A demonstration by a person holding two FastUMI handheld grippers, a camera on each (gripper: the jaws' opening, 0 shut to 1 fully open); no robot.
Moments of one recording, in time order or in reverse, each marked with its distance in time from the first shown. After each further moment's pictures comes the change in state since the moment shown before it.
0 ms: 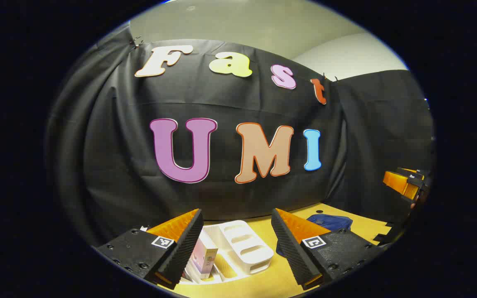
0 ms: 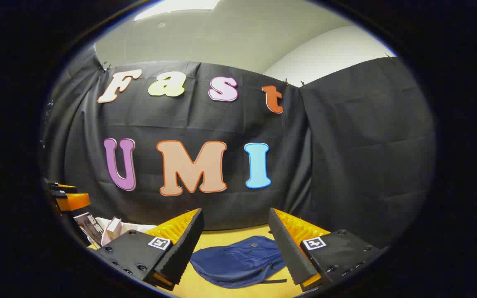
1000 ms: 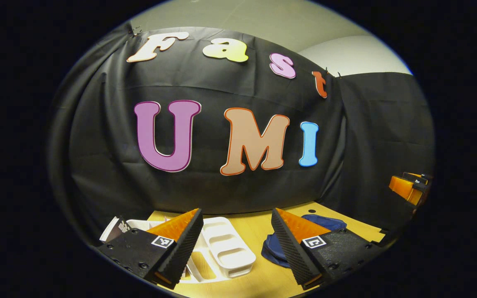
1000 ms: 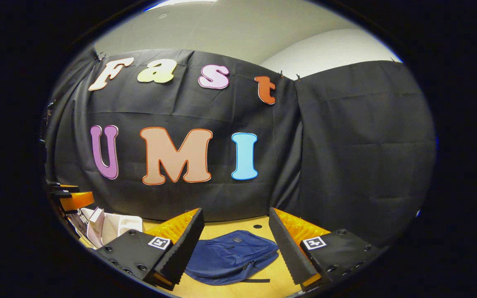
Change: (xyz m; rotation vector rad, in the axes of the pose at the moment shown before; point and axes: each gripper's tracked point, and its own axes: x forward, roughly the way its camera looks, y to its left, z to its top) left arm 0.048 -0.047 -0.027 -0.034 0.066 -0.035; right arm 0.022 -0.035 -0.006 -0.054 0.057 -0.045
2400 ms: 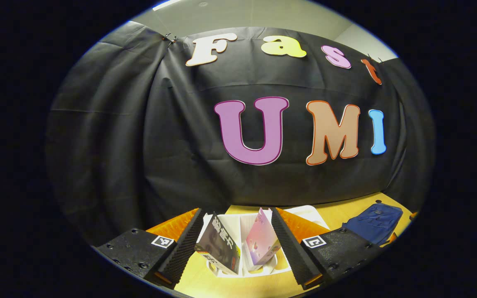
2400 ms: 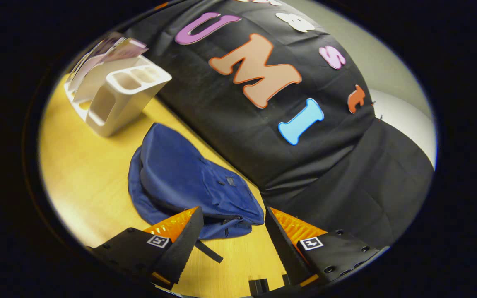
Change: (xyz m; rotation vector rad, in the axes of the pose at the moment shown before) left arm -0.082 0.167 -0.005 0.080 0.038 0.490; right arm 0.026 0.020 -0.269 -0.873 0.214 0.151
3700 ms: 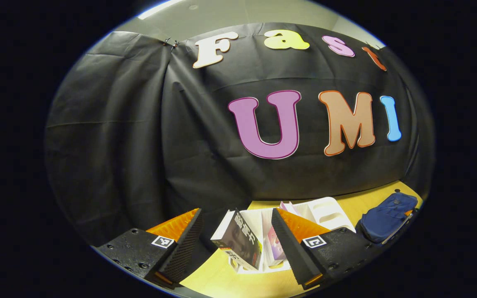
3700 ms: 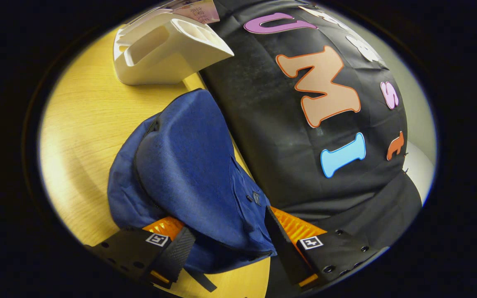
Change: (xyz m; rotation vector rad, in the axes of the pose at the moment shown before) left arm -0.010 0.012 -0.004 0.086 0.032 0.119; right arm 0.106 0.068 0.012 -0.284 -0.115 0.109
